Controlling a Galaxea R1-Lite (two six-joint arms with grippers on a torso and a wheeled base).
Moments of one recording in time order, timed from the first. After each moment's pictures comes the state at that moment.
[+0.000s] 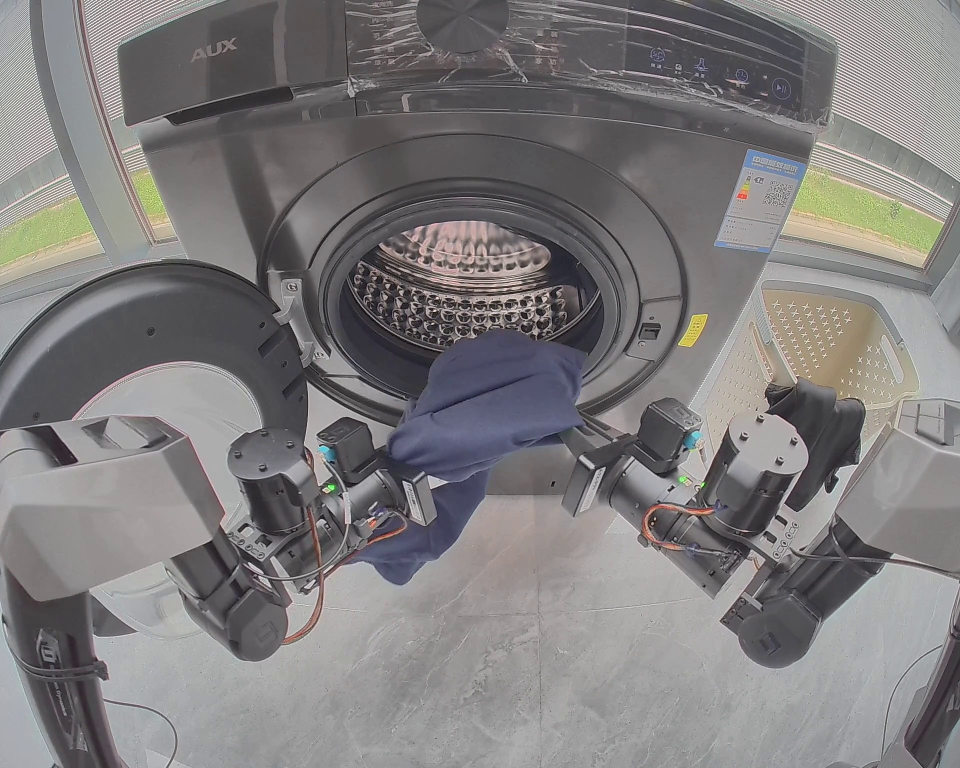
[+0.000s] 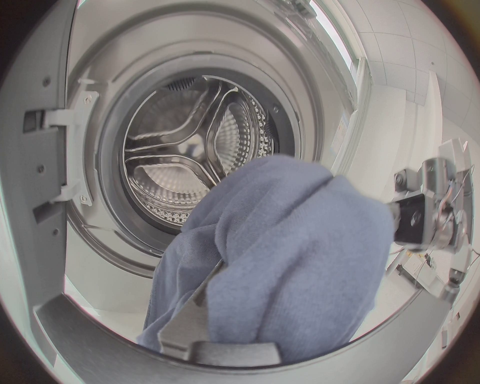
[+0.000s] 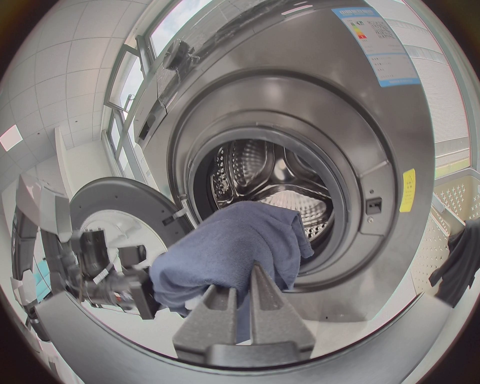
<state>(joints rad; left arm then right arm) -0.48 2.18 -0.70 -1.55 -0.16 -0.13 0.68 2.06 -0.69 -1.51 -0.10 0.13</state>
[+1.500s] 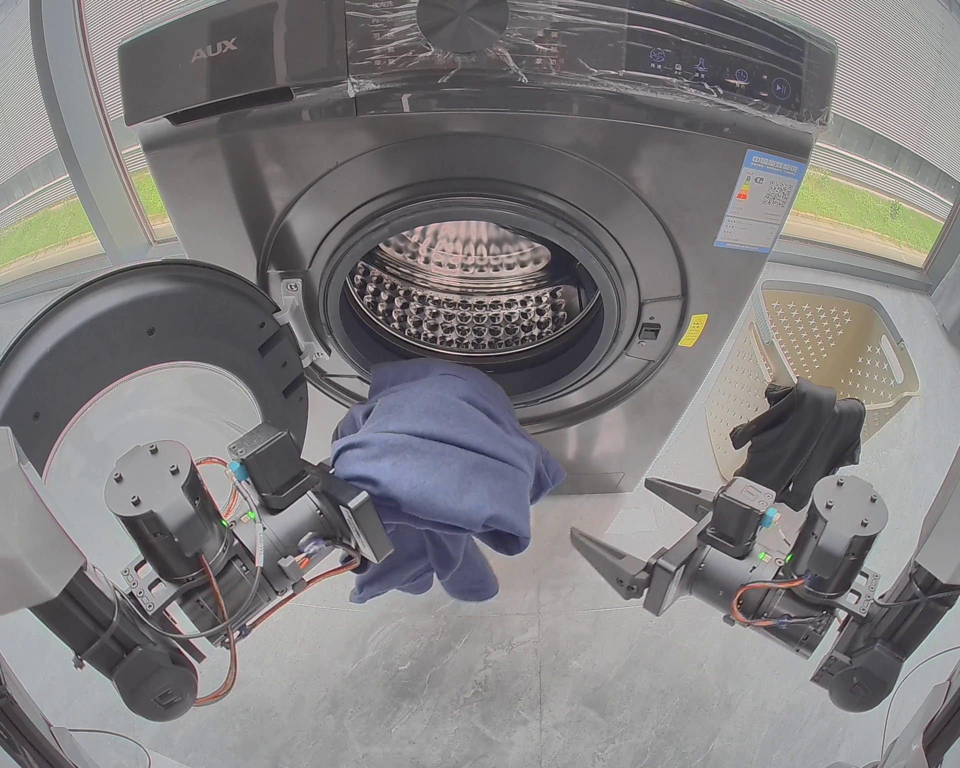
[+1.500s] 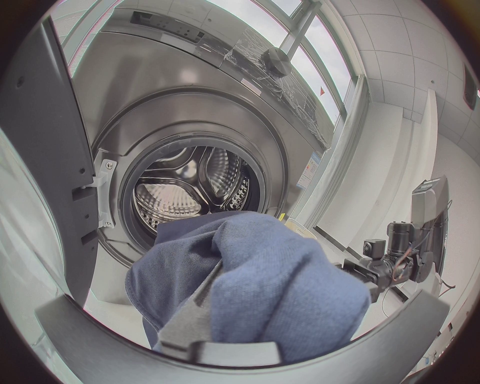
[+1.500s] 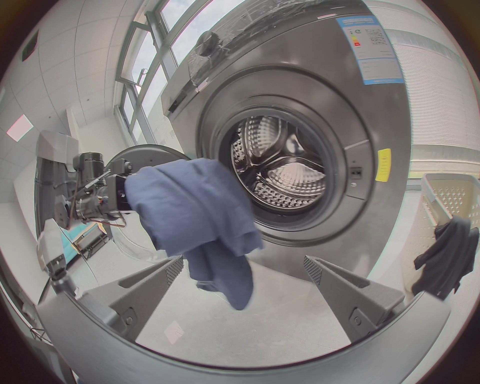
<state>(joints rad) -0.58 1.82 -0.39 -1.55 -0.09 -0.19 0.67 1.88 -0.30 -1.53 0.00 0.06</state>
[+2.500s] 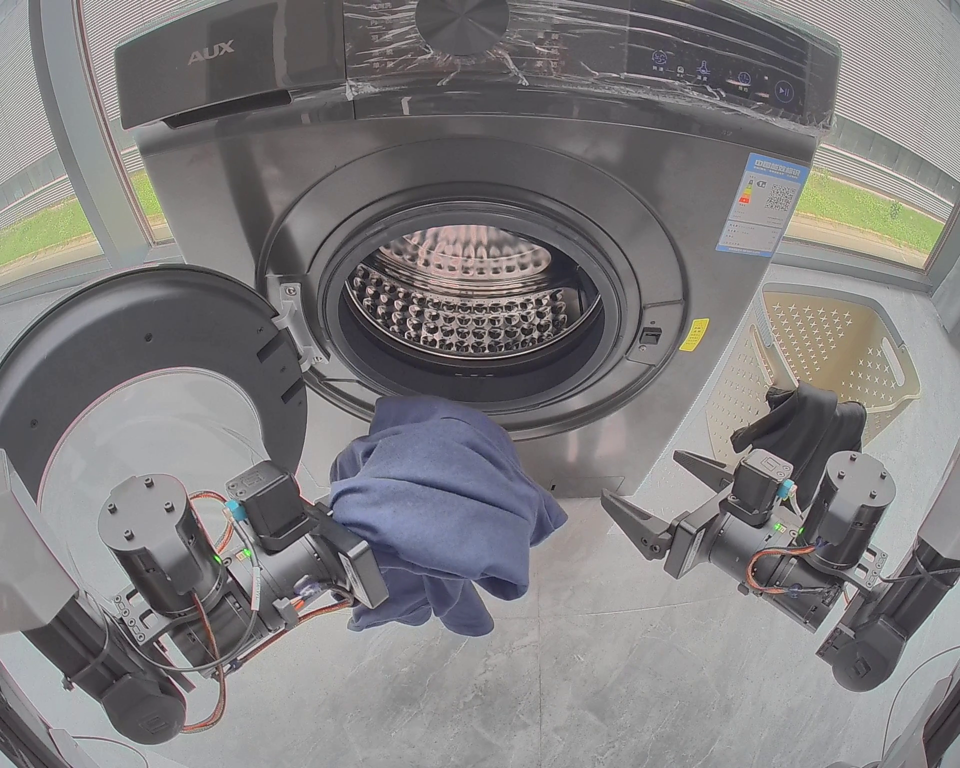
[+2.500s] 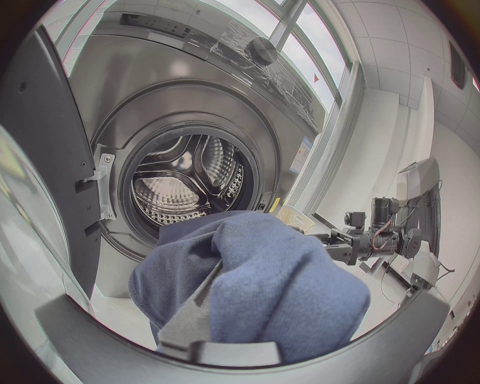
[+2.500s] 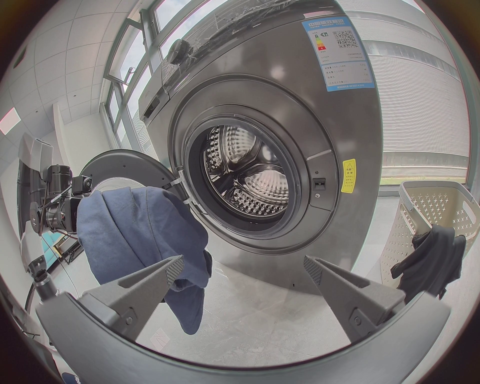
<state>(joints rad) -0.62 1.79 -0.29 -1.55 -0.07 -0.12 0.57 1.88 -0.32 -1.54 0.01 0.05</state>
